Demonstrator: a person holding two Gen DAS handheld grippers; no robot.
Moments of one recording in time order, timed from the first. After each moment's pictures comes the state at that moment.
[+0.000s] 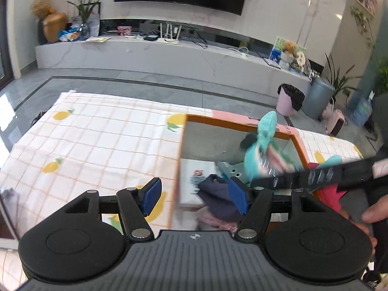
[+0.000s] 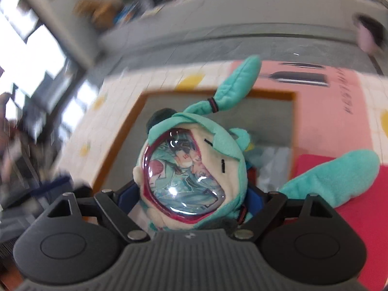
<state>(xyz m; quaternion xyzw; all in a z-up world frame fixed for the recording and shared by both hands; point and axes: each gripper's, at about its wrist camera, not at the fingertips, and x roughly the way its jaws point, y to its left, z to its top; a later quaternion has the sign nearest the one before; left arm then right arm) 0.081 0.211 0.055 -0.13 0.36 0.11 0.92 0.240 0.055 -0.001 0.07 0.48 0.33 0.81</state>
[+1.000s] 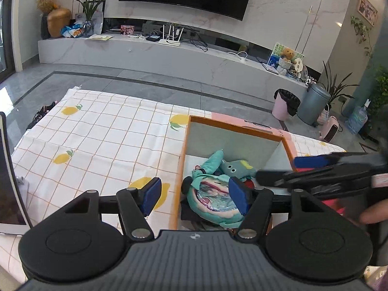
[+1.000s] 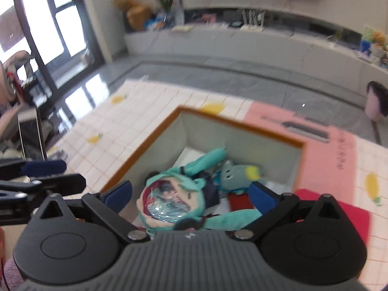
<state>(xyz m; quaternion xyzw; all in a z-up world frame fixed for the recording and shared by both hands) 0.057 0.209 0.077 -0.14 0.35 0.10 0.92 0.193 0.093 0.018 -0.09 0.40 0.40 0.82</state>
